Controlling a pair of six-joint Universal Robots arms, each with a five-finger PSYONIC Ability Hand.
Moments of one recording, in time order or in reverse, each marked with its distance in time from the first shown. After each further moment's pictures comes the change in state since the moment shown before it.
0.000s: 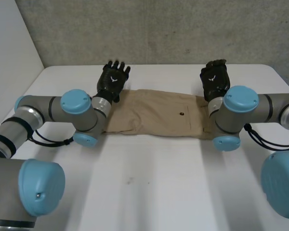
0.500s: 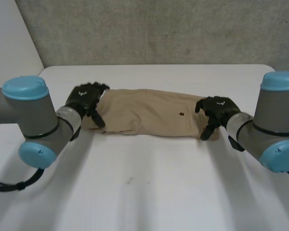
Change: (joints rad) left arm 0.085 0.673 -0.873 -0.231 -0.033 -0.522; right arm -0.080 -0.433 0.482 0.473 -0.304 0.612; left_hand 0.000 -0.014 -0.009 -0.010 -0.002; right_hand 0.206 0.250 0.264 0.245 0.213
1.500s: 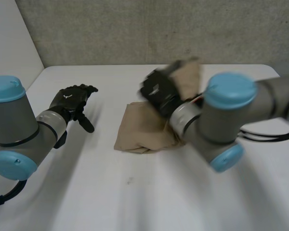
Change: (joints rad) left arm 0.050 0.181 -0.183 0.013 -0.003 -0.012; right arm 0.310 0.059 -0.177 -0.237 -0.076 -0.788; left_hand 0.000 0.000 0.000 0.000 0.000; right_hand 0.556 0.696 0.710 0.709 0.678
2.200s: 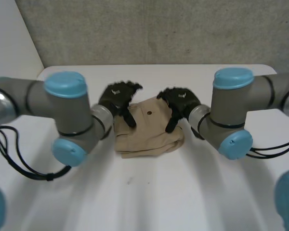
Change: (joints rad) left arm -0.251 -0.335 0.460 -0.126 -0.049 -0.030; right arm -0.123 0.215 -0.266 0.338 0.058 0.837; left_hand 0.000 0.000 0.000 0.000 0.000; right_hand -0.765 -0.950 -0.976 -0.956 -0.894
